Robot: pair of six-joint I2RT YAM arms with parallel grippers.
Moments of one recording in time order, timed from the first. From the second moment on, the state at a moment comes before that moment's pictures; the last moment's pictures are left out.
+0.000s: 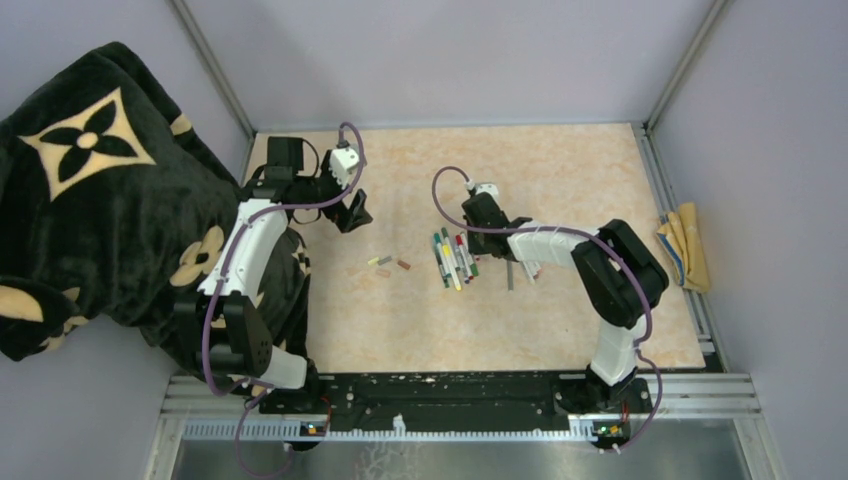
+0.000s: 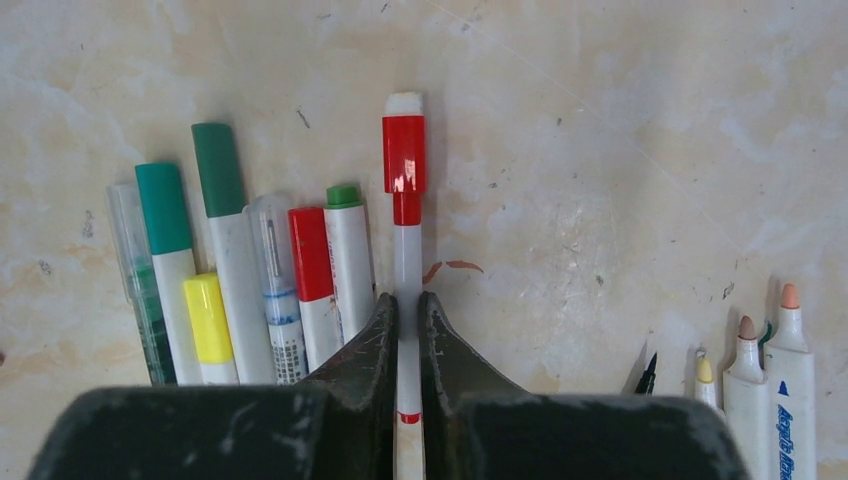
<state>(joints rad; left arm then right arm) -0.06 1.45 1.26 -0.64 0.68 0.67 0.66 1.84 1.07 -0.11 0.26 0.42</state>
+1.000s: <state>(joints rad) -0.42 1.34 1.11 -0.85 0.75 1.21 0.60 1.65 1.08 -0.13 -0.85 0.51</state>
